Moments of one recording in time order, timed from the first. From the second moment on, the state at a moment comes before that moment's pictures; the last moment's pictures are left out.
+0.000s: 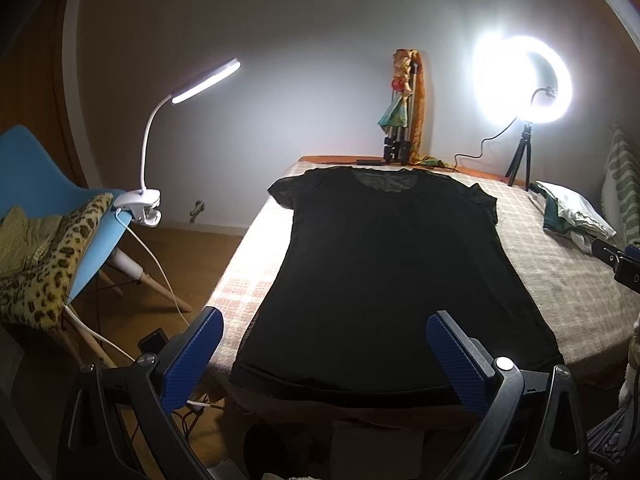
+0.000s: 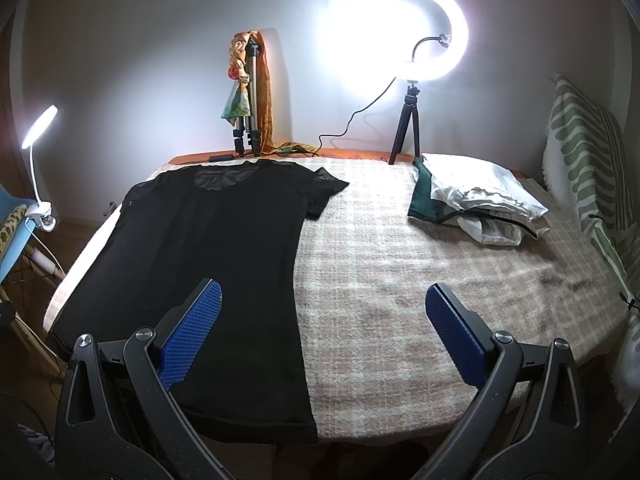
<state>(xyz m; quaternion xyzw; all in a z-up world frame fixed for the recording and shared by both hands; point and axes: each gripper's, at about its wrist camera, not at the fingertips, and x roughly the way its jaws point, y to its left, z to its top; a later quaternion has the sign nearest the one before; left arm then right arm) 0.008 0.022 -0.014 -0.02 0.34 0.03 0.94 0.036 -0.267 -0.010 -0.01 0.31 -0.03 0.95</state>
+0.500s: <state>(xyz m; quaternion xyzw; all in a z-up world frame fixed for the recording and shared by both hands) 0.041 0.057 0.000 -0.04 0.37 0.05 0.93 0.075 -0.229 0.008 -0.03 0.31 0.02 0.95</state>
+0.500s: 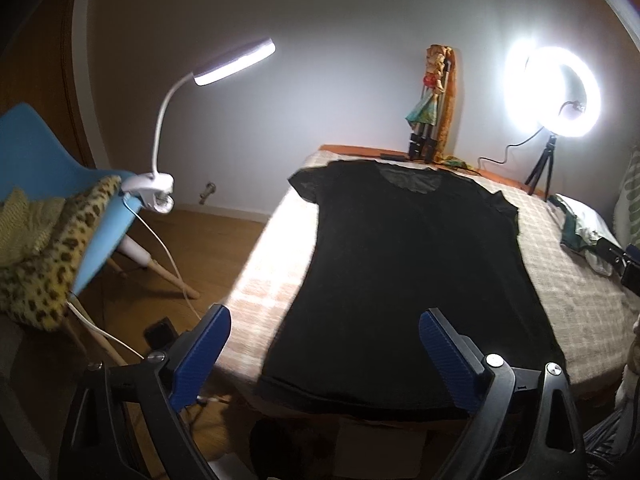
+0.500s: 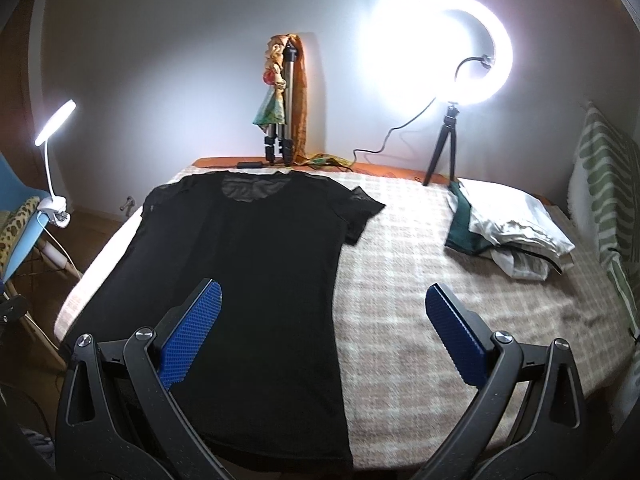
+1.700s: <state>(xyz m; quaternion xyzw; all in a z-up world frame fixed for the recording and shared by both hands) 0.055 0.124 -0.116 -0.14 0.44 -0.02 0.89 0.321 -0.057 -0.014 -0.01 0.42 0.27 0.87</state>
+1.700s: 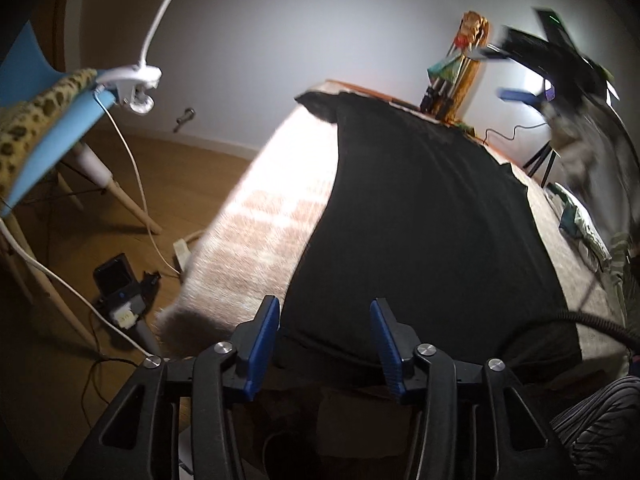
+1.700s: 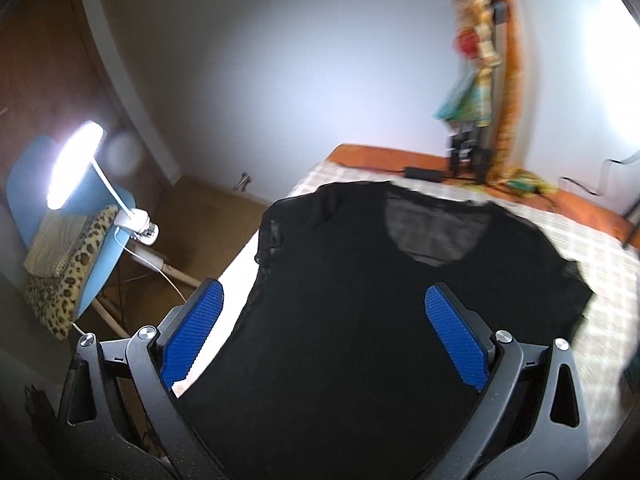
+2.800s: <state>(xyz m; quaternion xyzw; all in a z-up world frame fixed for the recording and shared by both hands) 0.073 0.144 -0.155 -0.15 0.43 -0.11 0.89 0.450 0.143 -0.162 -0.13 0.52 0.25 0.80</state>
